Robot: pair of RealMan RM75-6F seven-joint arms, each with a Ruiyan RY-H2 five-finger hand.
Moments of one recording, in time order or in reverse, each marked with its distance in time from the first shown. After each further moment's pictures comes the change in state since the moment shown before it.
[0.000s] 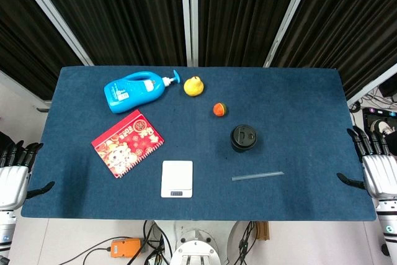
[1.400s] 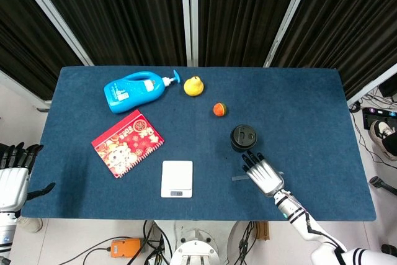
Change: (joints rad) left arm 0.010 -0.030 0.001 0.052 0.012 0.010 -0.041; right arm 0.290 -0.478 -0.042 0.093 -0.044 -0.456 -0.741
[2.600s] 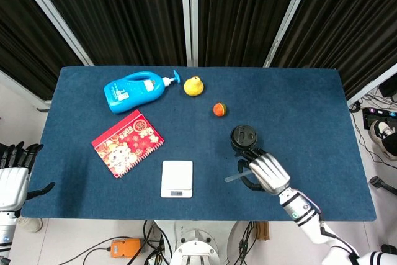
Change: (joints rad) left arm -0.002 0.004 -0.004 0.000 0.005 -0.004 0.001; right arm 0.033 0.200 0.026 -0.289 -0.059 0.171 0.600
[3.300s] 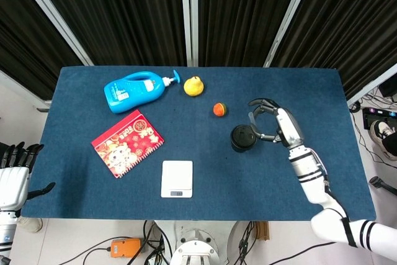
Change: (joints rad) left arm -0.002 0.010 -0.001 -0.029 -0.017 -0.015 0.027; right arm 0.109 -0.058 0.237 0.189 0.266 -0.008 0.616
